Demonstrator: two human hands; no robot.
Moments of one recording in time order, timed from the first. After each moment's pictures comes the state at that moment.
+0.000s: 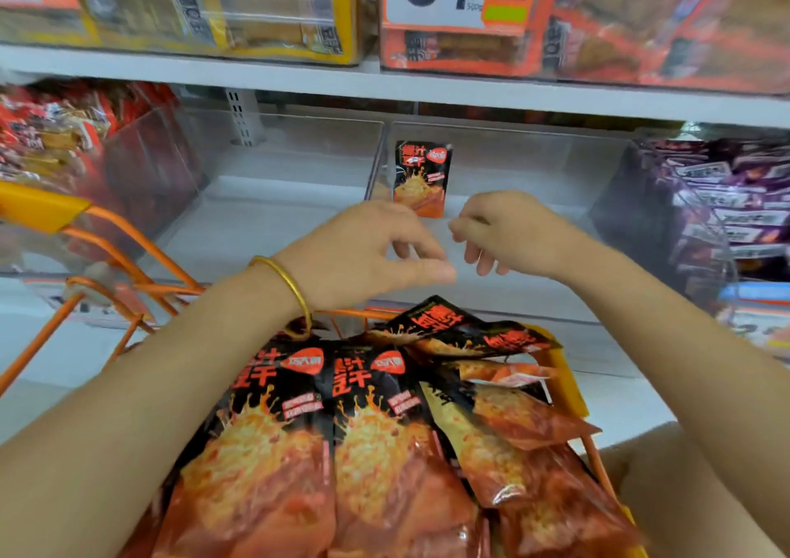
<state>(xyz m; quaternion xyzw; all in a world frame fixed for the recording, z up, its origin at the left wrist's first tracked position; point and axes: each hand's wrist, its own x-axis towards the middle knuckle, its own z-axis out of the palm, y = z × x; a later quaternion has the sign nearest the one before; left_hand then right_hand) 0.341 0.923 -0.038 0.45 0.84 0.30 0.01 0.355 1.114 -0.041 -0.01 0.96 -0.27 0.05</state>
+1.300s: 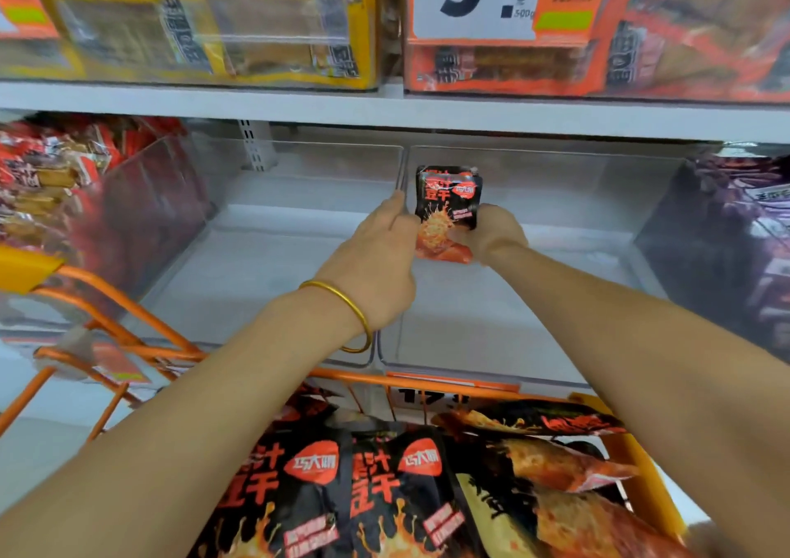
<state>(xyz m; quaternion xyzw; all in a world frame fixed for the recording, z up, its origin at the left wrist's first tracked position) 0.288 0.938 -0.057 0.28 0.94 0.18 0.00 0.199 1.129 -0.129 0.18 0.94 -0.29 -0.05</state>
